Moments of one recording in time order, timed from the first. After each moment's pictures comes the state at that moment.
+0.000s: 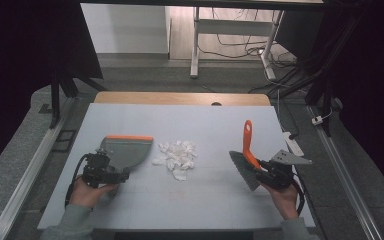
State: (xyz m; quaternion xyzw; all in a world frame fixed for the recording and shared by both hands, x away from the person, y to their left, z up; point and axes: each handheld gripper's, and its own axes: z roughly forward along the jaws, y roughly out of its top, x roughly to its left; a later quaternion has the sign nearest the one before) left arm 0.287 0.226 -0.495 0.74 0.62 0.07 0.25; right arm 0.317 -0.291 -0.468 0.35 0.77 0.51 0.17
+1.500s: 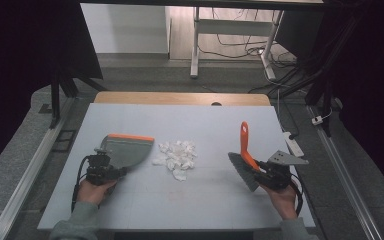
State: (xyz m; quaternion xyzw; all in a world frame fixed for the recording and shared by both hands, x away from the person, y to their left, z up) left arm 0.302 0.236 -0.523 0.70 0.65 0.04 0.28; right arm 0.317 -0.287 -0.471 0.34 0.78 0.49 0.17
